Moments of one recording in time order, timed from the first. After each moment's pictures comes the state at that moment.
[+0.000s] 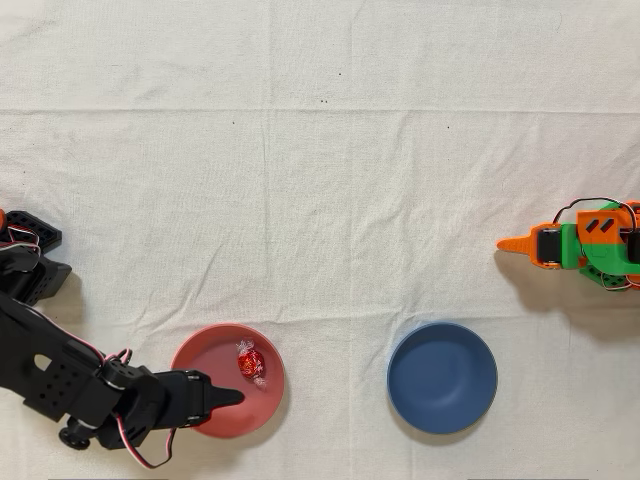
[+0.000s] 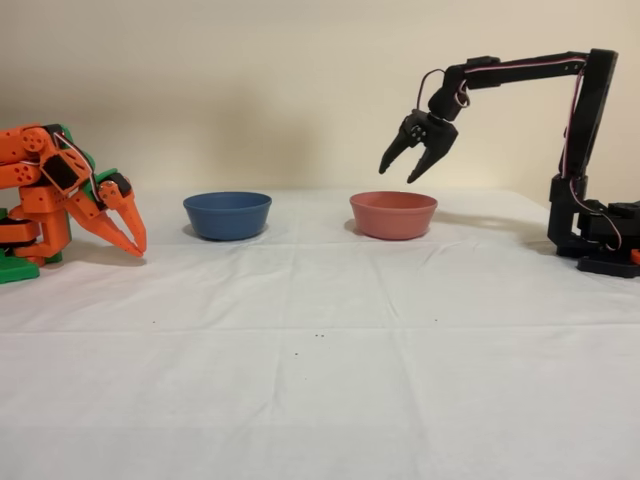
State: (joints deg) arm 38.8 95.3 97.0 58.7 -42.0
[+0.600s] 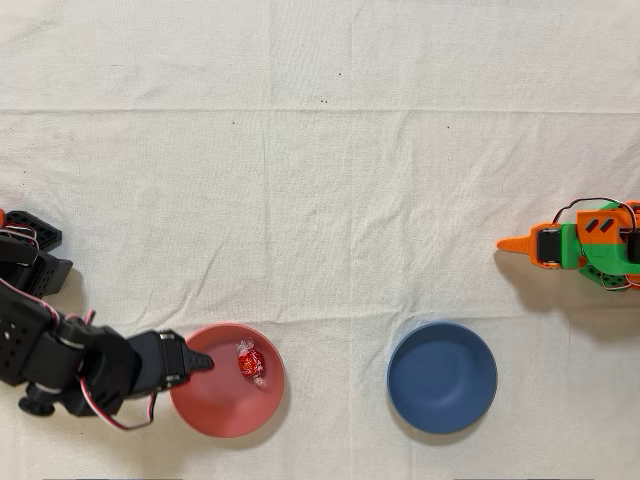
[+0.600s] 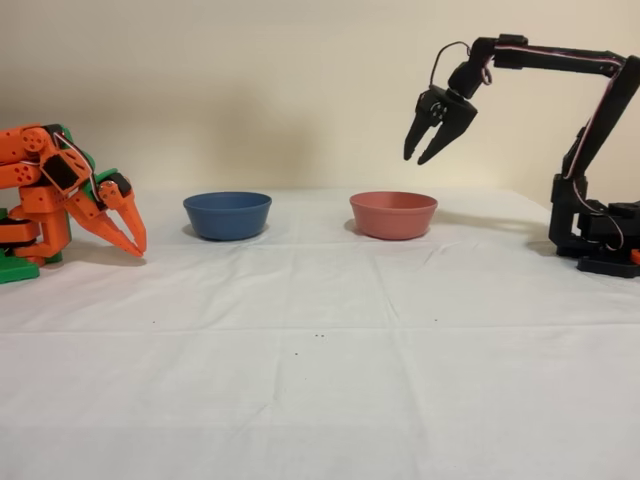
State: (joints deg) arm 27.6 113.3 98.9 70.1 -41.3
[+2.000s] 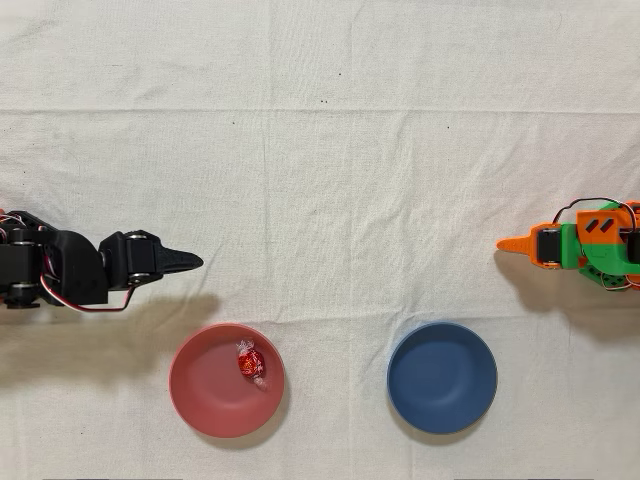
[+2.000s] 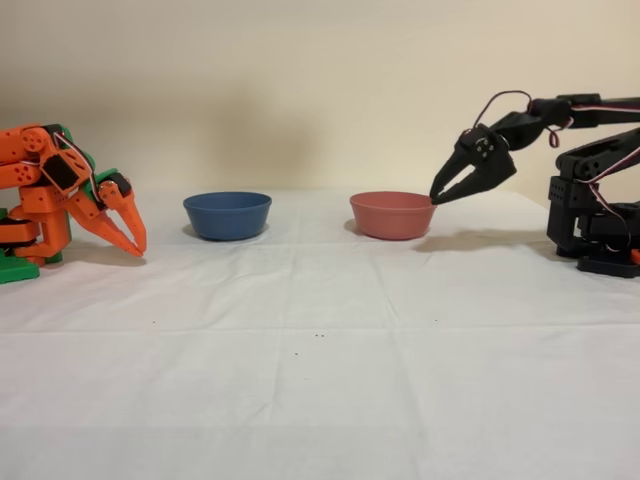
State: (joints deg) arm 3.3 158.5 156.5 36.7 -13.0
